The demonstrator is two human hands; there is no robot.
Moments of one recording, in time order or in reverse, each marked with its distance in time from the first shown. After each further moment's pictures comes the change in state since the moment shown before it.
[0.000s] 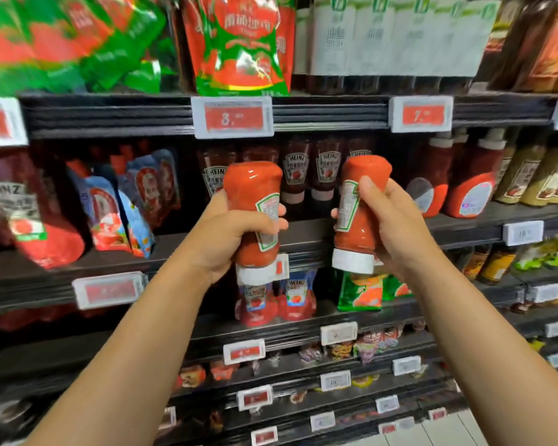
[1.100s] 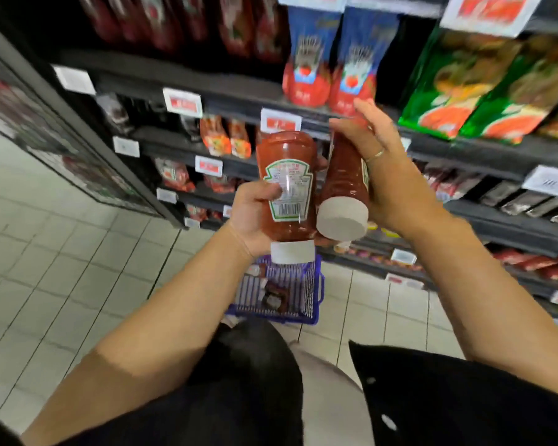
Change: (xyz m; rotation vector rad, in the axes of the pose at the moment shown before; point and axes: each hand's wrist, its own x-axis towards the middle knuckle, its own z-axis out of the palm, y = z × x) left_hand -0.228 -0.191 0.124 -0.999 -0.023 -0.329; right_hand -0.158 0.141 -0.075 -0.836 -0.766 -0.456
